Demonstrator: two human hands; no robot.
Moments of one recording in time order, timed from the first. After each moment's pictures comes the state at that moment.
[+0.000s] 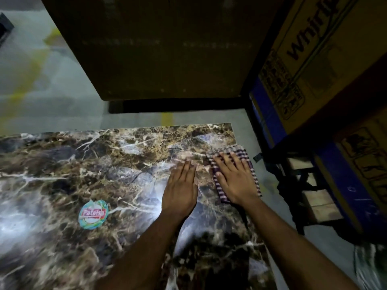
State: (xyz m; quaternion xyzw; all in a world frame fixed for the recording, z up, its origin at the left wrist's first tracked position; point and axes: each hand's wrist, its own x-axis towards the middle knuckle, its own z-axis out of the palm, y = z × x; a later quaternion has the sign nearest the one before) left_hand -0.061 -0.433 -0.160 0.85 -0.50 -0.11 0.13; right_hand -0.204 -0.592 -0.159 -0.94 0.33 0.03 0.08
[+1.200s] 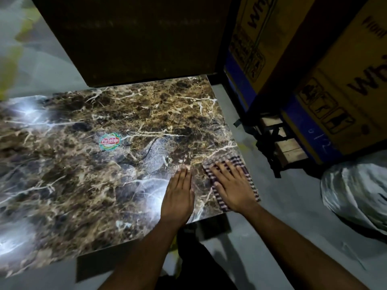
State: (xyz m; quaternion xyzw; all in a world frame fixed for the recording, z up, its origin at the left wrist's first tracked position) left_hand -0.225 -0.194 -0.149 0.81 -0.57 -0.13 0.10; right_hand -0.399 -0.335 -0.153 -0.93 0.35 0.05 0.07
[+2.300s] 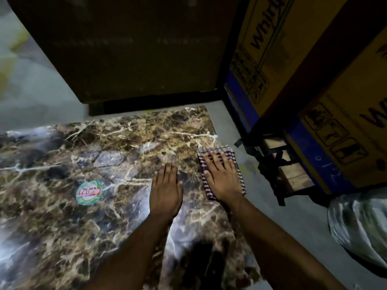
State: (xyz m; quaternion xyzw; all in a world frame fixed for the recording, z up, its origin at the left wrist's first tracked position) left_hand -0.116 -0.355 -0.155 0.86 -0.49 -0.12 0.12; right_hand -0.273 -0.501 -0.158 -0.91 0.40 0.00 0.10
